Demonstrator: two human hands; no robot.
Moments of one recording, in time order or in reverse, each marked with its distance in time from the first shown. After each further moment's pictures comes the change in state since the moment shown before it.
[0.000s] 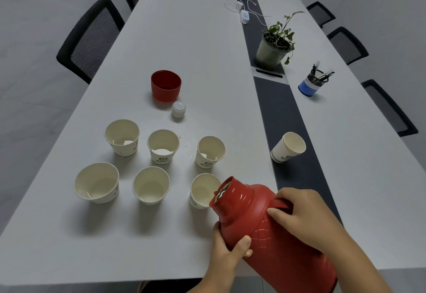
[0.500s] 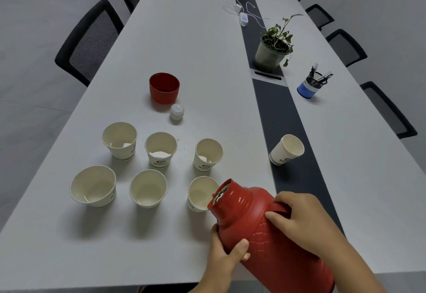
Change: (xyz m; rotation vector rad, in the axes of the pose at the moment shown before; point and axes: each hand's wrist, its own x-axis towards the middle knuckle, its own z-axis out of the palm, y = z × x) left_hand 0.002 0.001 0.001 0.024 0.018 0.004; right_hand -0.001 0.004 0.001 0.002 0.010 -0.014
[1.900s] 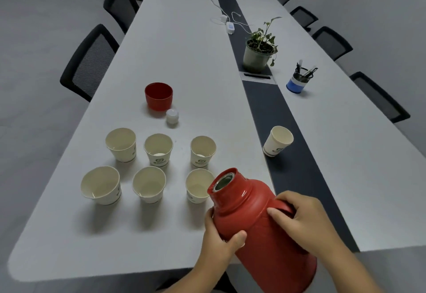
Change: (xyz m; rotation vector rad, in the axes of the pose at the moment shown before) left_hand -0.023 0.021 0.001 0.304 -0.030 0.138; right_hand -0.049 0.021 0.016 0.269 0.212 -0.036
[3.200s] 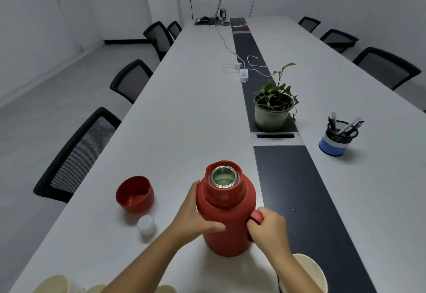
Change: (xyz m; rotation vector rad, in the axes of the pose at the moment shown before) left_hand 0.328 0.150 0.021 0.565 -0.041 0.171; right_hand 0.333 0.094 0.026 0.345 0.142 0.151
